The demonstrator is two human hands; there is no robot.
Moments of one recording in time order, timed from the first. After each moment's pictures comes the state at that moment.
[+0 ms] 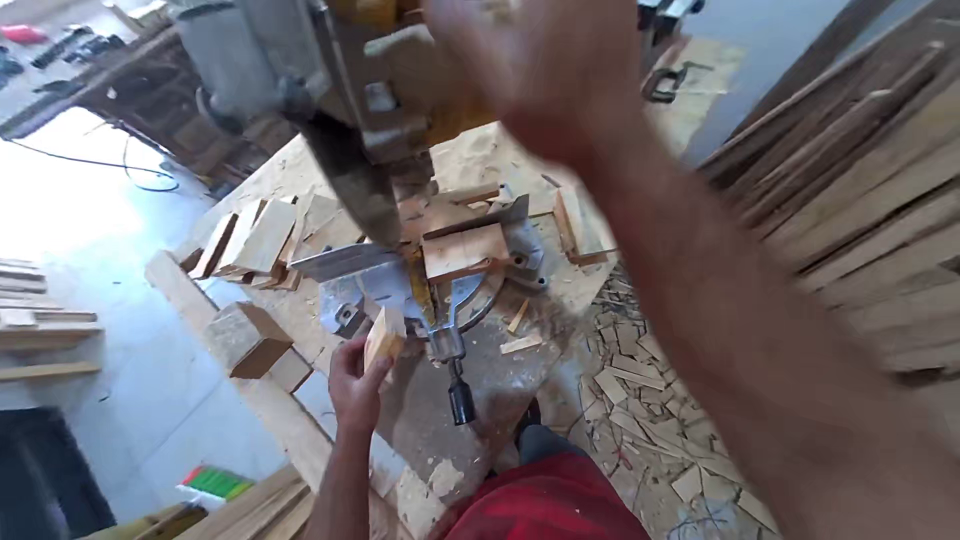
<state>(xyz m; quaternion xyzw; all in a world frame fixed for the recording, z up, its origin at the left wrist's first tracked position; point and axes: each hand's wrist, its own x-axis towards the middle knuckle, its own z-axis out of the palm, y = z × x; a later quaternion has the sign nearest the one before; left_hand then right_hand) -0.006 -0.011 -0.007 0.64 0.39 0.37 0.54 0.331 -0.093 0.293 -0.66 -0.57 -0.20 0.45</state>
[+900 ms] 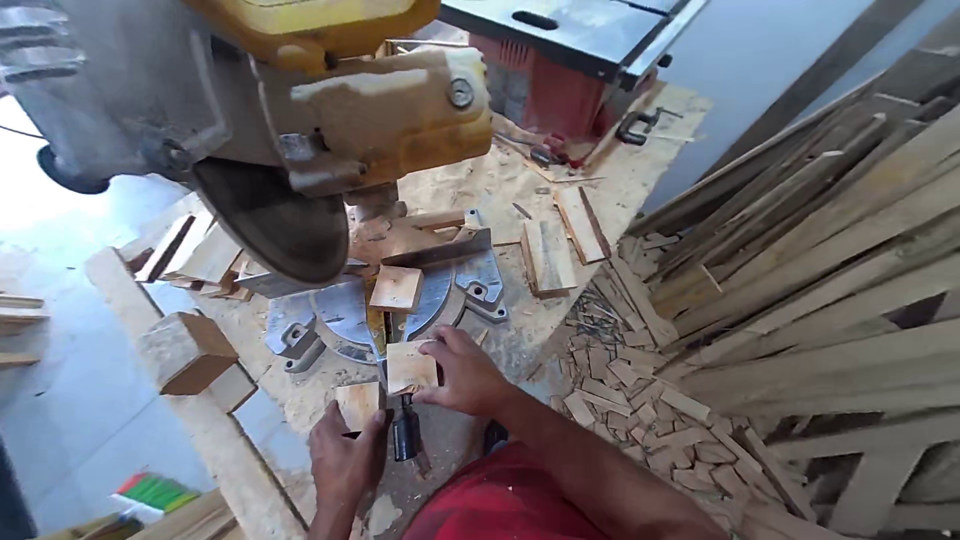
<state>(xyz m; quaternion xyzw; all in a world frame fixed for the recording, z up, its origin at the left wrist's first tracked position) 0.005 -0.097 -0.031 0.71 0.63 0.13 0.29 0.267 -0.169 0.015 -0.72 -0.58 0.25 0.28</state>
